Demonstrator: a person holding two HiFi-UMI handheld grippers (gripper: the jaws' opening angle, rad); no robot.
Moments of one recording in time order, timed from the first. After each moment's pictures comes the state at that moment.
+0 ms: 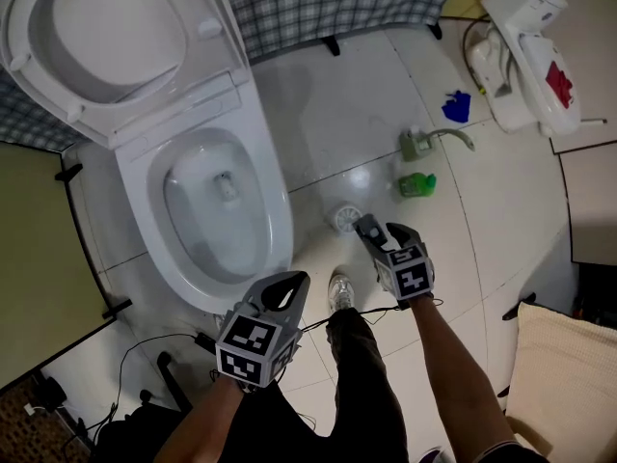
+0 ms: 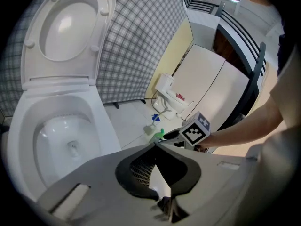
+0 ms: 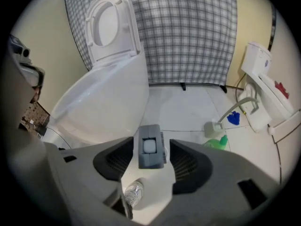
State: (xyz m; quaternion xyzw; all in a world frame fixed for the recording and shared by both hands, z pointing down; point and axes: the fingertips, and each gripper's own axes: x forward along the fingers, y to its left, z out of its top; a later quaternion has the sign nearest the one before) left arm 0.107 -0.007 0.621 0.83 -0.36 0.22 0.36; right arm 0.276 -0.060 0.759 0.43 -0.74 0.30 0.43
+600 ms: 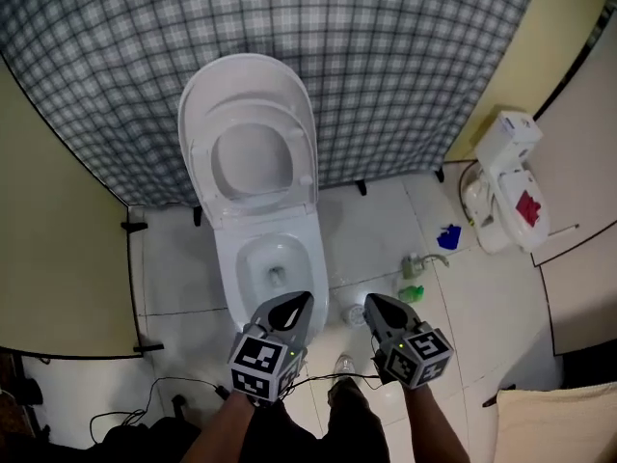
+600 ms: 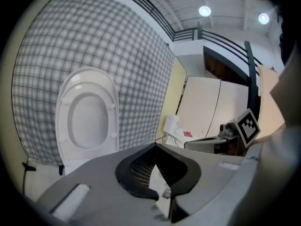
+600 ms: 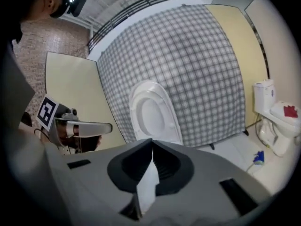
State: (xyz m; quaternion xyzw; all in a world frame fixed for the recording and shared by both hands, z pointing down) left arm 0.013 -0.050 0.332 0.85 -0.48 0.09 0.21; right arm 0.126 -0.059 0.359 0.41 -0.87 0.23 0.12
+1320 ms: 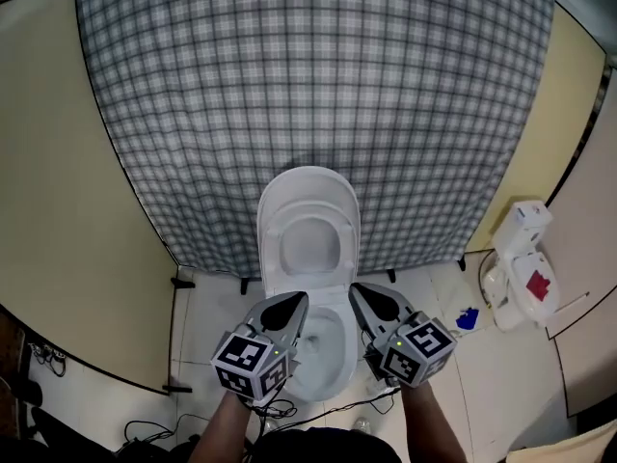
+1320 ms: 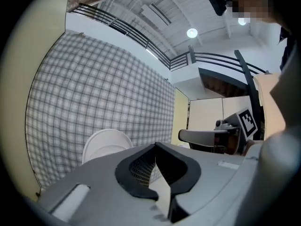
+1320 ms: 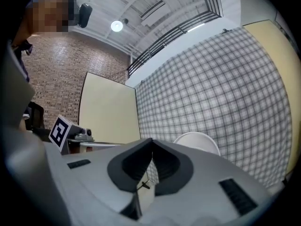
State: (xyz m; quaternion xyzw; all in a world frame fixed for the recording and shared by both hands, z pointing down) left arm -0.106 -0.044 0.115 0.83 -0.55 -0.01 0.09; right arm -0.027 -0.068 0.093 0.28 -0.96 0.07 -0.01
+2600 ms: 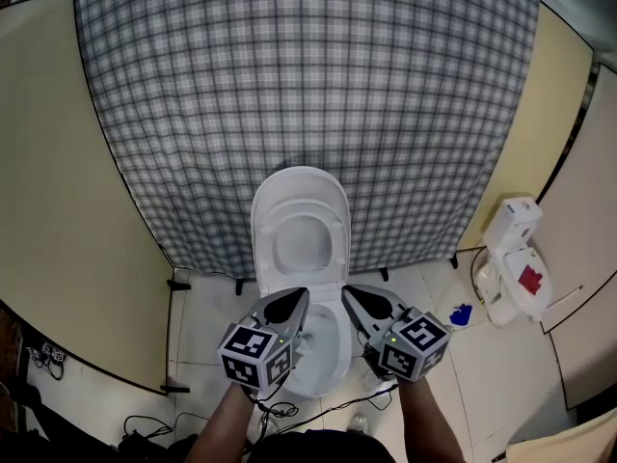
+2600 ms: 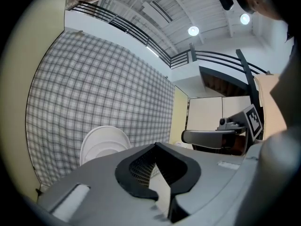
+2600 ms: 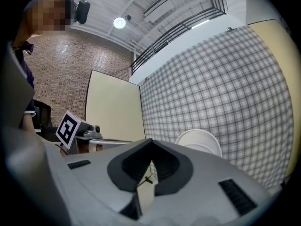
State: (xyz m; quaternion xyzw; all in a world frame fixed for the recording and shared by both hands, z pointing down) left arm -0.084 -0.044 0.117 0.83 -0.54 0.00 0.10; right arm -0.015 -0.048 0.092 0.25 -0.97 0.07 0.01
